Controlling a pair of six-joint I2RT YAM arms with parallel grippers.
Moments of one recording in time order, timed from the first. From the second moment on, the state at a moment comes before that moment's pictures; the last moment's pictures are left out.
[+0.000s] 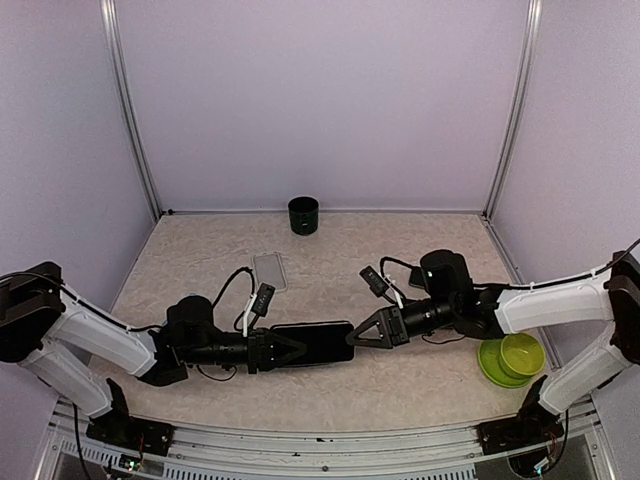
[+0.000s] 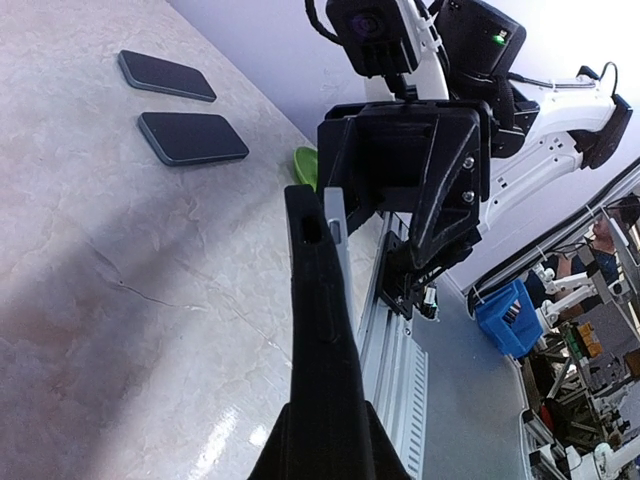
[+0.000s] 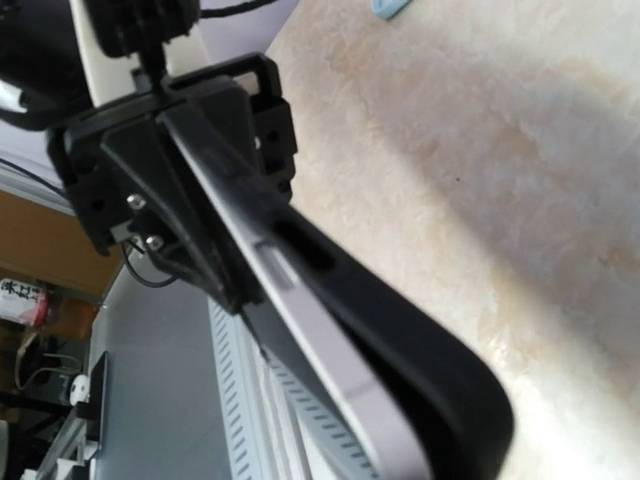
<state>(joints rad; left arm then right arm) -0.98 1.47 0.35 0.96 0.40 -0.70 0.81 1.44 0.64 0.32 -0.79 0.60</state>
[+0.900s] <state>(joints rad) -1.00 1.42 0.31 1.00 0.50 -0.62 0.80 1.36 0.63 0.27 -0.82 0.50</state>
